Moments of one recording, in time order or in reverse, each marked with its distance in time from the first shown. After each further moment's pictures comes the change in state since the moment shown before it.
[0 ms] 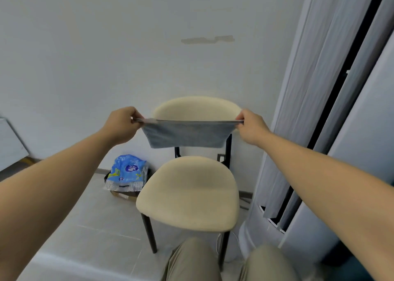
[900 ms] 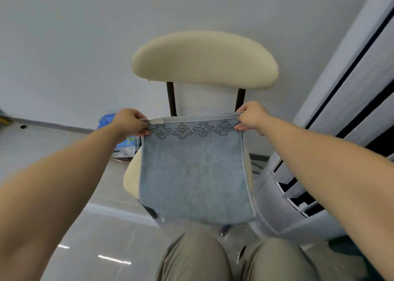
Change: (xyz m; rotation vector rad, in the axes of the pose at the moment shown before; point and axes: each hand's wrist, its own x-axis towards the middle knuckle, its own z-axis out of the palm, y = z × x) left_hand 0.060 -0.103 0.192 -0.398 -0.399 -0.561; right_hand 0.098 0.113 0.165 0.244 -0.313 0.549
